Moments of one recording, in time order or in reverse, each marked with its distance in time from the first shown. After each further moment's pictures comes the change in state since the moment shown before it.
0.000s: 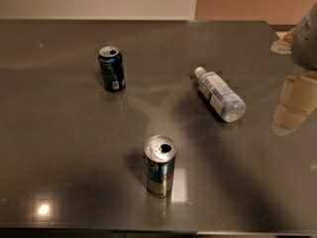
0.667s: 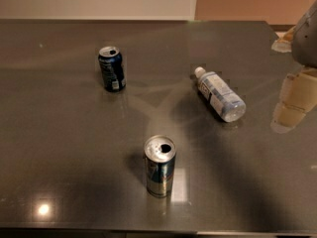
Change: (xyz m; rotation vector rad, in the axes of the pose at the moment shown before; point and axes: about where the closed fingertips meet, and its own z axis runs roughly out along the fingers) arm -0.001 -0.003 -0.001 0.000 0.003 0.013
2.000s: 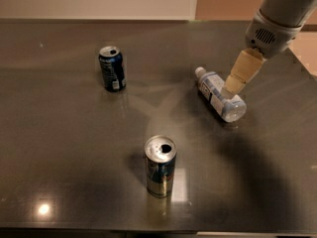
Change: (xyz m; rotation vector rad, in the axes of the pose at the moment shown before) arm -0.021 -0.075 0.078 -0.126 0.093 0.456
